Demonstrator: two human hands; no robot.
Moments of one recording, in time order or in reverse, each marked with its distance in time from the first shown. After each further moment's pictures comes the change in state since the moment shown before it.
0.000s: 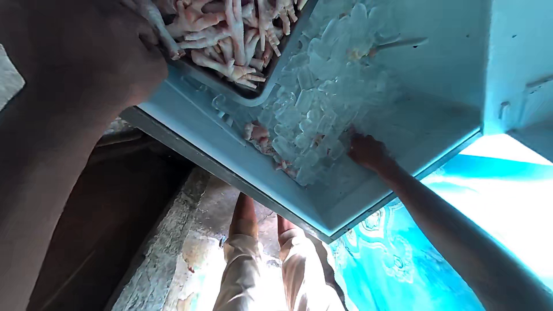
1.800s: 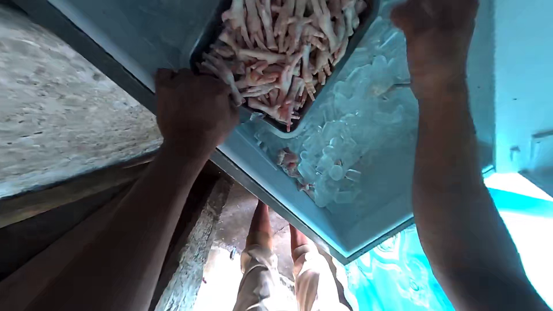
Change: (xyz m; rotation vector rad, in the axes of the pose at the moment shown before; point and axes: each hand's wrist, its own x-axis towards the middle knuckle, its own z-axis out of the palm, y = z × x) left_hand -0.010 0.015 -0.018 0.135 -0.019 0.089; right_hand -0.041 -0.107 -0.287 0.972 0.945 -0.704
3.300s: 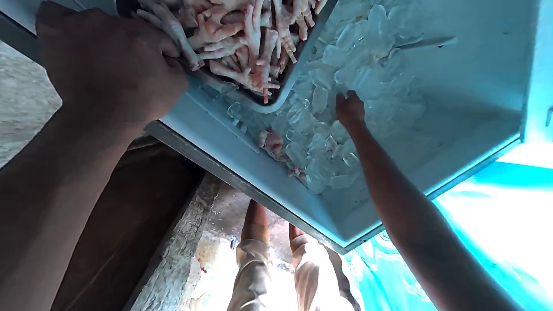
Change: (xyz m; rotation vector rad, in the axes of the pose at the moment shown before) left_hand 0.007 -0.015 0.019 -0.020 0.055 -0.044; right_hand -0.133 0.165 0.087 -0.410 -0.161 0.906
